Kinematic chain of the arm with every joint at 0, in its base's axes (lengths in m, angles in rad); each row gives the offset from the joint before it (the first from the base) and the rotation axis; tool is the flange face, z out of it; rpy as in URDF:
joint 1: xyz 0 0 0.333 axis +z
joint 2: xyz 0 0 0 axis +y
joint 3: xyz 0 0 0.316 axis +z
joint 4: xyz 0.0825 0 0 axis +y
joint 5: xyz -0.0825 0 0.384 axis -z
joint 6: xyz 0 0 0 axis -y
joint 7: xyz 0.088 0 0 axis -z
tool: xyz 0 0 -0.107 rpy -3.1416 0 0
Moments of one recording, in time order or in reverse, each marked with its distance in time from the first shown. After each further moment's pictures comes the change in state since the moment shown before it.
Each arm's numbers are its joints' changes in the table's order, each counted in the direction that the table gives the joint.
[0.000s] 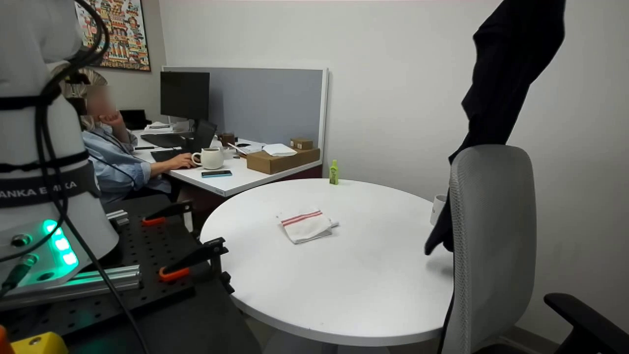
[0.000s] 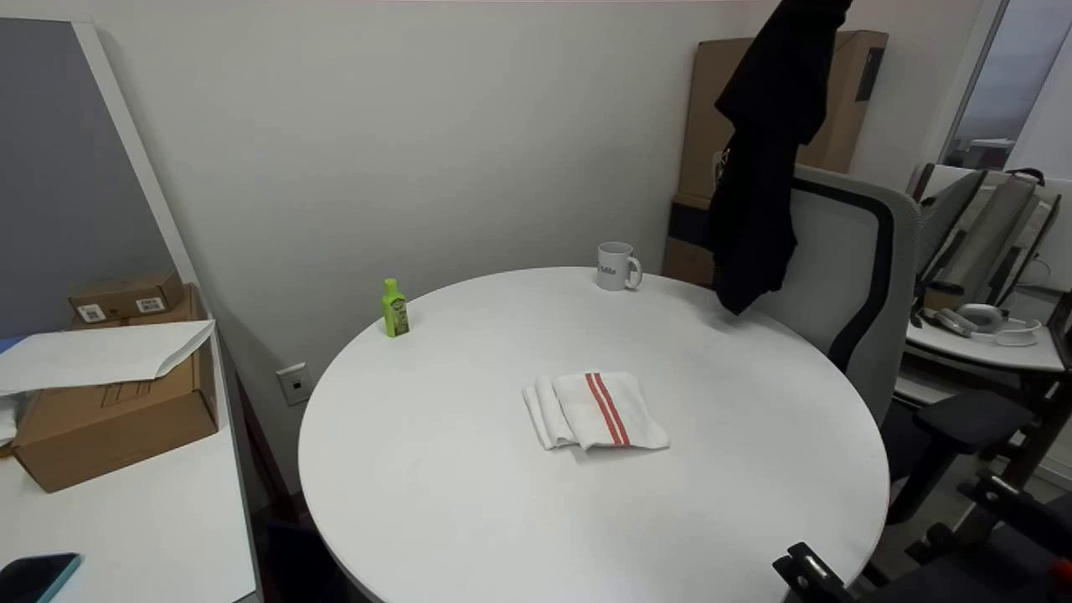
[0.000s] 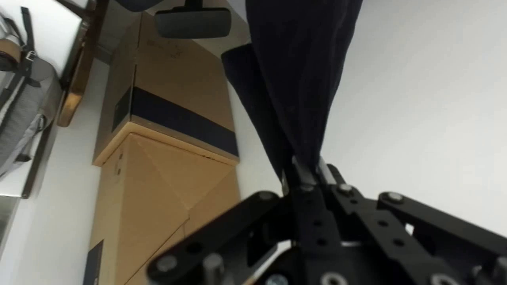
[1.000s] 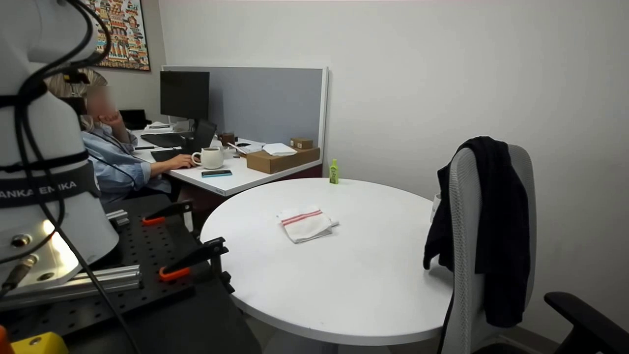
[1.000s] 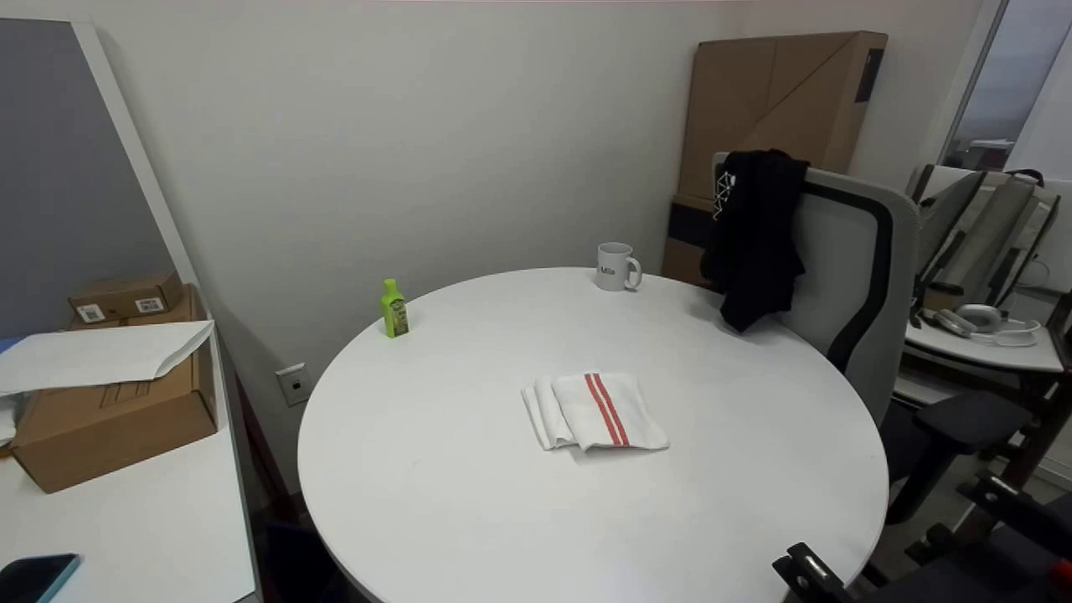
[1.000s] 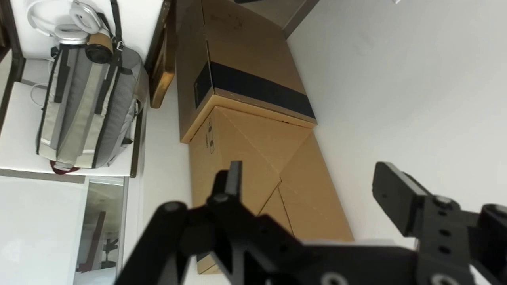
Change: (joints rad) arm -0.266 0.200 0.014 -0.361 -0.047 -0.120 0.011
